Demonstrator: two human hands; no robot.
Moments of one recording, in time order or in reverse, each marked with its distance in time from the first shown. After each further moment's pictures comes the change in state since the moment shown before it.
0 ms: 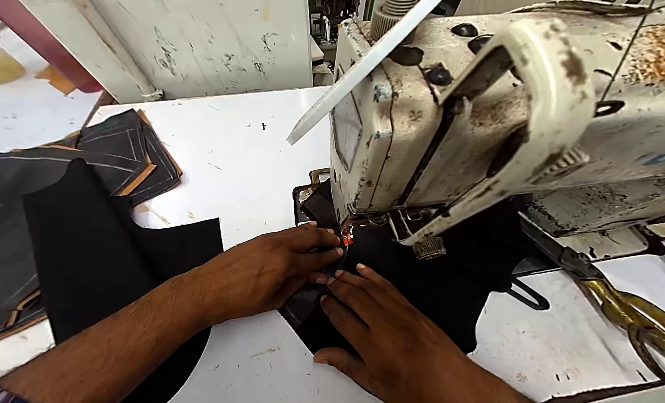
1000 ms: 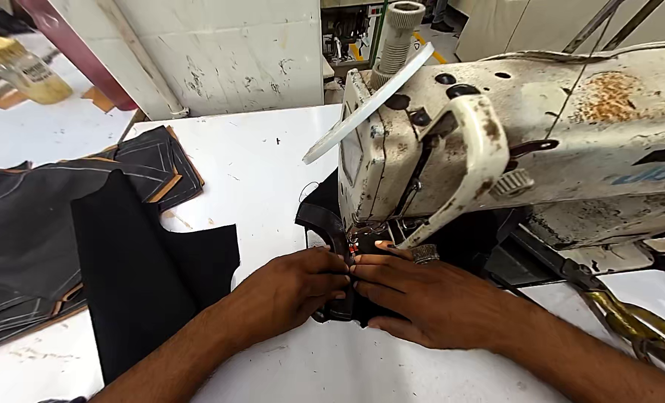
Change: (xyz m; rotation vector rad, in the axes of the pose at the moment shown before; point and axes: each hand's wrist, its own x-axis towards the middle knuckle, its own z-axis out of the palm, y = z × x) left_hand -0.002 0.027 0.019 -0.101 0.189 -0.087; right_hand 0.007 0.081 -0.033 -0.016 -0.176 -0.358
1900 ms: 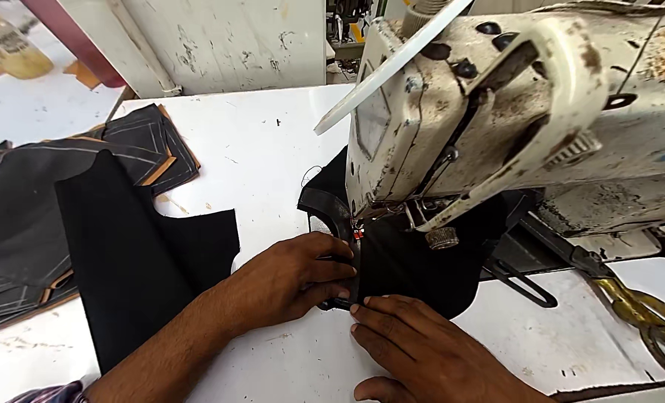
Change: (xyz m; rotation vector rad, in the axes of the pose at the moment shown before) left_hand -0.002 -0.005 -0.005 -0.076 -0.061 0.016; right_hand -0.012 -0.084 0.019 0.065 0.141 0.215
